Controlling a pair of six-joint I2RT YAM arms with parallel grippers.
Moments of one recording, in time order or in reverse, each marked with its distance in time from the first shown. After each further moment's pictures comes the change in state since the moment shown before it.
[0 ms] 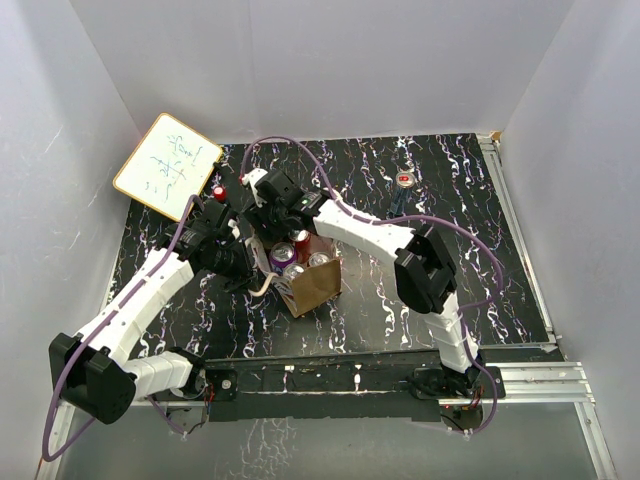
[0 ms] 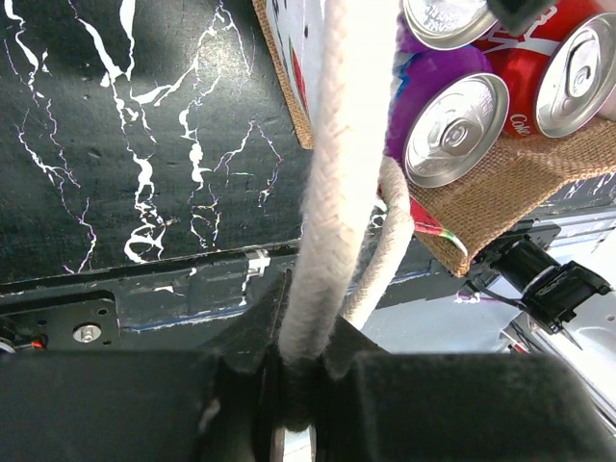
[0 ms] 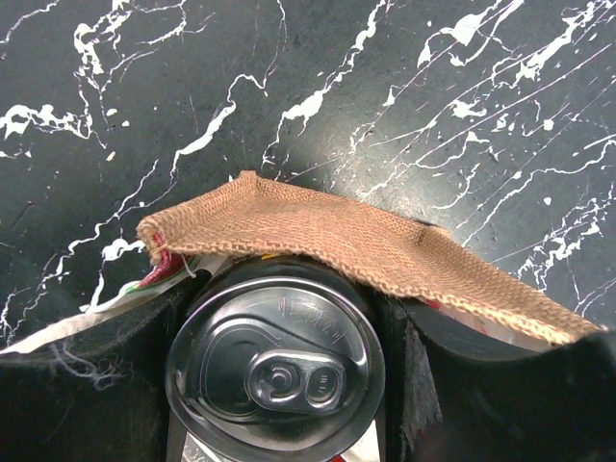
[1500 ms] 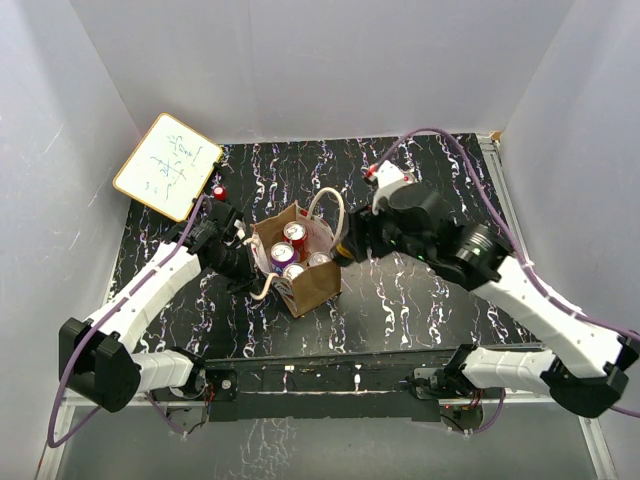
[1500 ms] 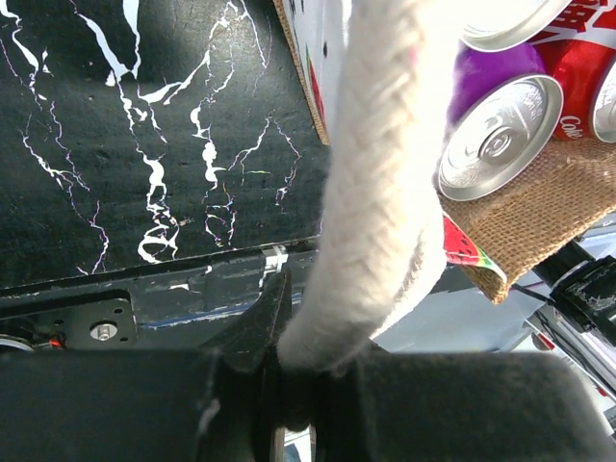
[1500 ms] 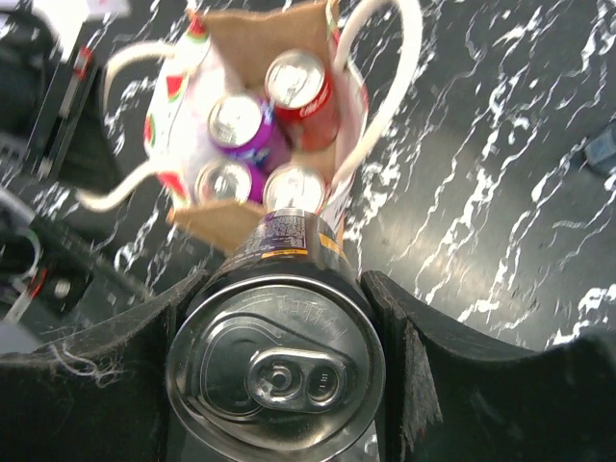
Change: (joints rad) left arm 0.000 0.065 -0.015 0.008 0.013 0.045; right arm -0.023 -0.988 -0.537 -0.156 0.131 0.198
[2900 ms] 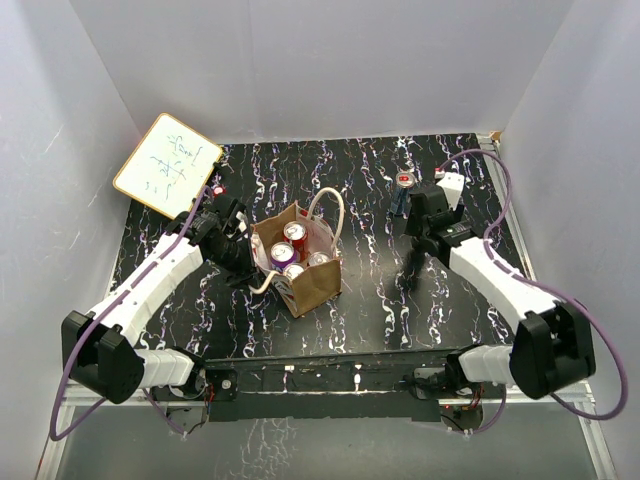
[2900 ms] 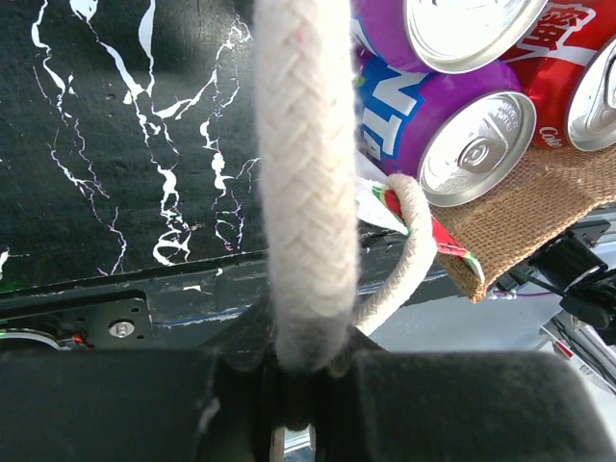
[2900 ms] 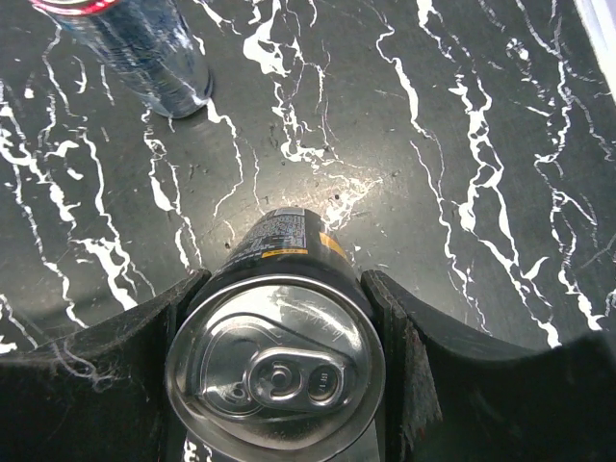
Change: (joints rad) left arm 0.000 0.046 0.083 -0.045 -0.034 0.032; right arm -0.493 0.097 -0.455 0.299 0.391 0.172
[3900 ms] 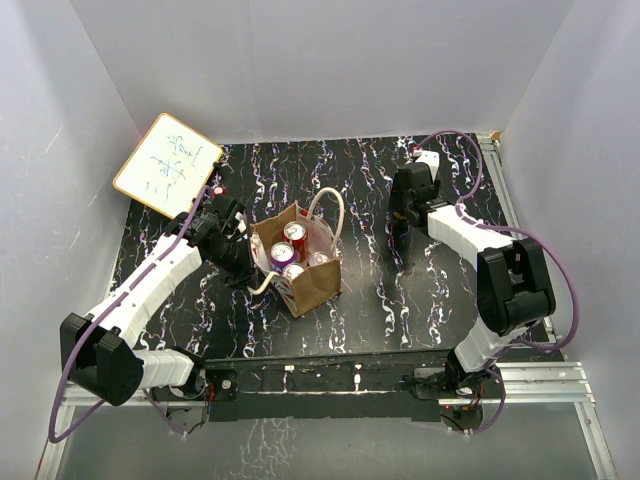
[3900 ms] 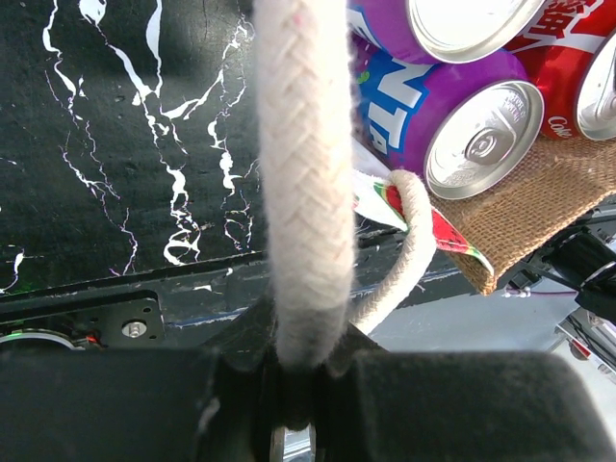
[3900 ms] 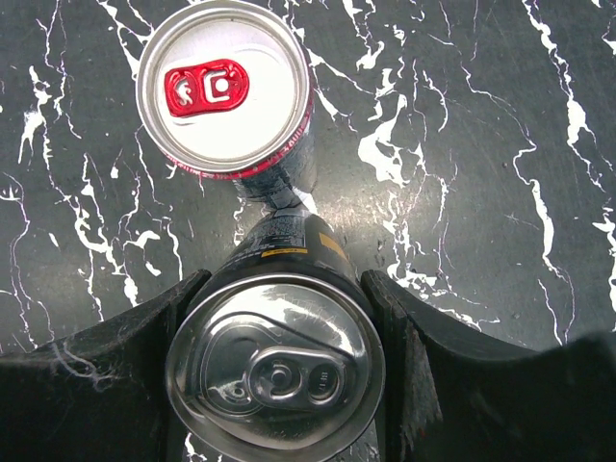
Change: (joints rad) left arm 0.000 -0.011 0.002 -0.011 -0.010 0.036; right arm -0.084 0.401 0.175 0.286 -0.180 -0.104
